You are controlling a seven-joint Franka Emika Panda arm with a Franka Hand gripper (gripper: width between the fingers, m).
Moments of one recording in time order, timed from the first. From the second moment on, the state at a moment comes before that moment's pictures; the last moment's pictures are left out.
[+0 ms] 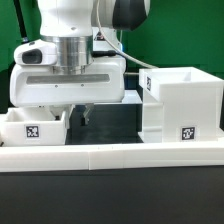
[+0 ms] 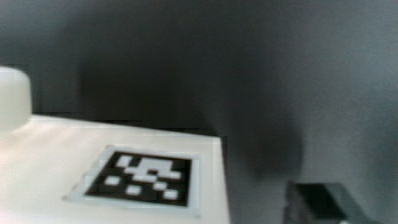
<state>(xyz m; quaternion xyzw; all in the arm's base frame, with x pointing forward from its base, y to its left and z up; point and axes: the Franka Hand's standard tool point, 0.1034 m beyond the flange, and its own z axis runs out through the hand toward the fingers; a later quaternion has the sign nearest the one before) 0.508 -0.088 0.007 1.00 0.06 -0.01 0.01</state>
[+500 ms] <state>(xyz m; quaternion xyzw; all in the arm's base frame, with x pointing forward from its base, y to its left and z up) 0.509 -0.088 0.007 1.00 0.06 -0.01 0.01</state>
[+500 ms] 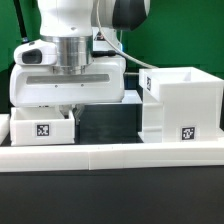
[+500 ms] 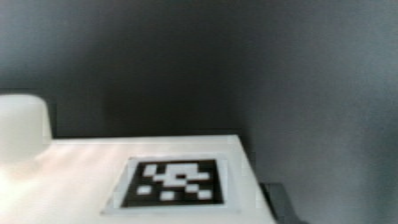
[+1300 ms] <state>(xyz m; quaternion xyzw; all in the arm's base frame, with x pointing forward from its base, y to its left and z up) 0.515 -0.053 0.040 0.99 0.12 -0.02 0.00</state>
